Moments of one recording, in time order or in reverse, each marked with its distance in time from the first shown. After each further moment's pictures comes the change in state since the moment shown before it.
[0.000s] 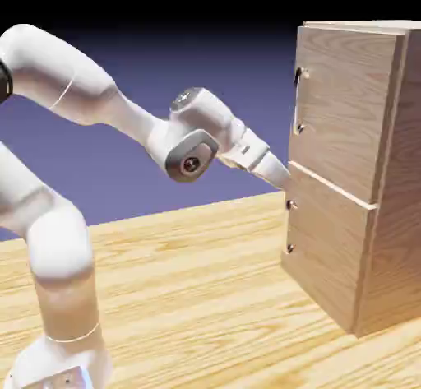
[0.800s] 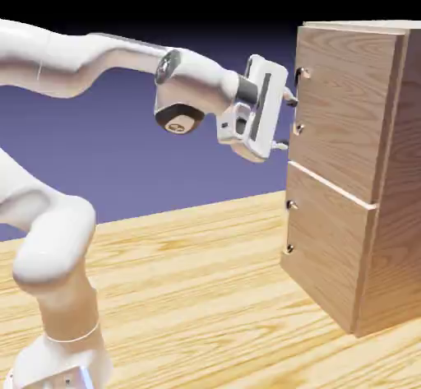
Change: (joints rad) arm -0.370 -0.129 0.401 0.205 1.044 -0.032 0.397
